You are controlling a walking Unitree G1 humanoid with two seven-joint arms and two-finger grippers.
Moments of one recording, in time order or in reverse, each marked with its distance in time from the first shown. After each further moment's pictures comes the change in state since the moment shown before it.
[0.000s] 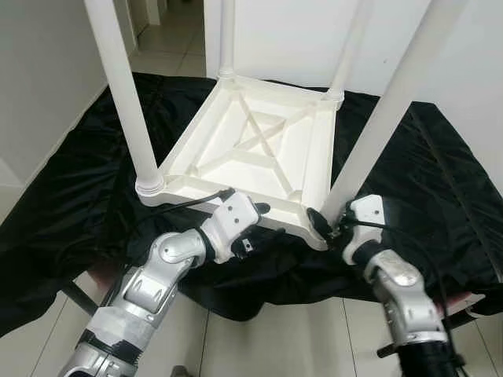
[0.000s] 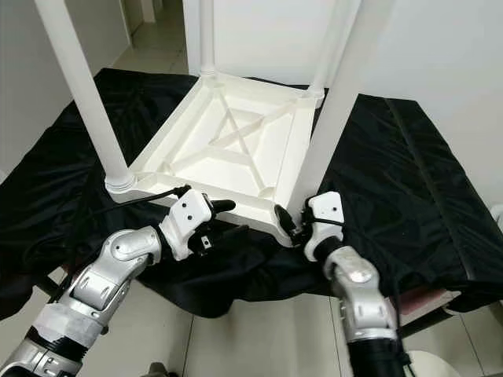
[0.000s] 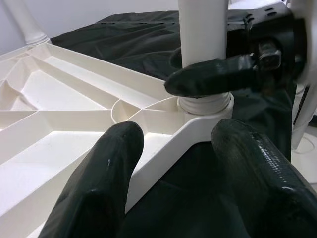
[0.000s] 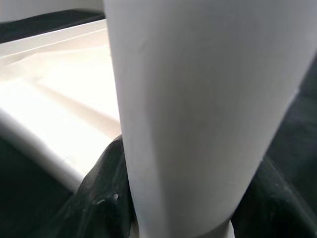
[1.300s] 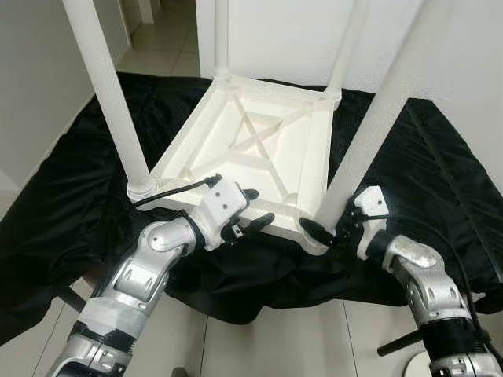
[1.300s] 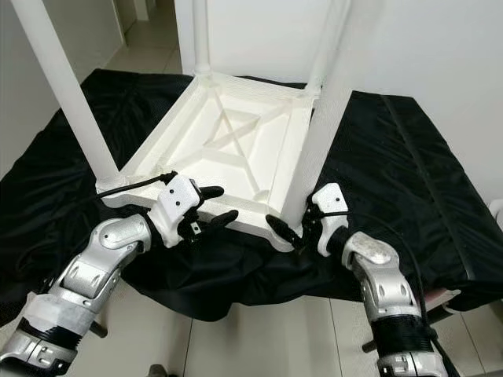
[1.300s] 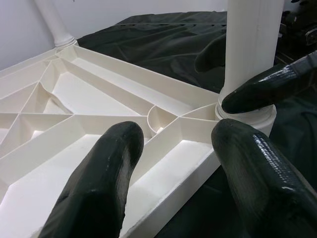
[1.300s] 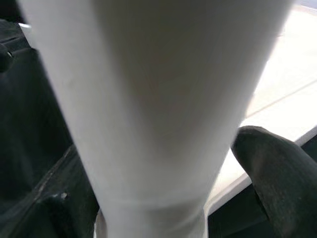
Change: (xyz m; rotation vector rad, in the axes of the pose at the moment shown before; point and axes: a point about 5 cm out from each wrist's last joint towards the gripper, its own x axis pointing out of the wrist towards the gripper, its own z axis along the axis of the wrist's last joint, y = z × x) left arm -0.008 0.021 0.005 0.021 0.003 0.060; right arm 0.014 -0.034 0.008 -0.114 0.089 0.501
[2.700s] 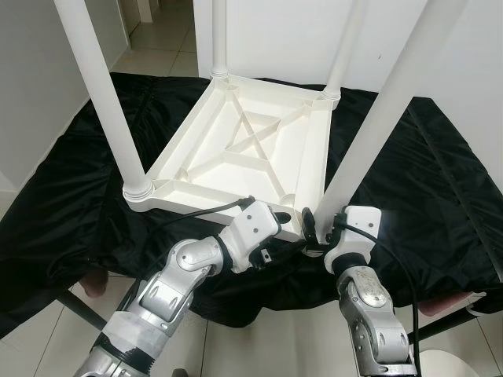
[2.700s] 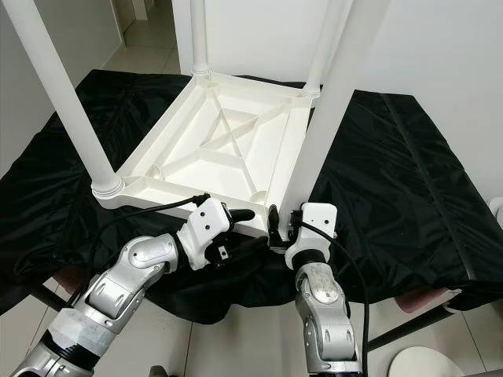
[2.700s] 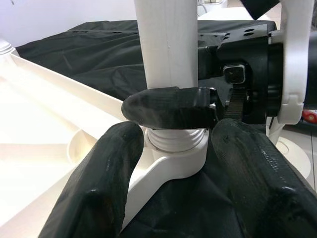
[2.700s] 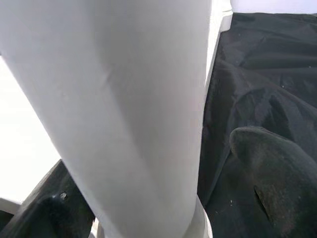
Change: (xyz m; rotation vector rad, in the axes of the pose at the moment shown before) left arm 0.022 -0.045 0.004 -0.056 -0.051 -0.128; right arm 0.002 0.065 0.006 0.268 -0.120 -0.700
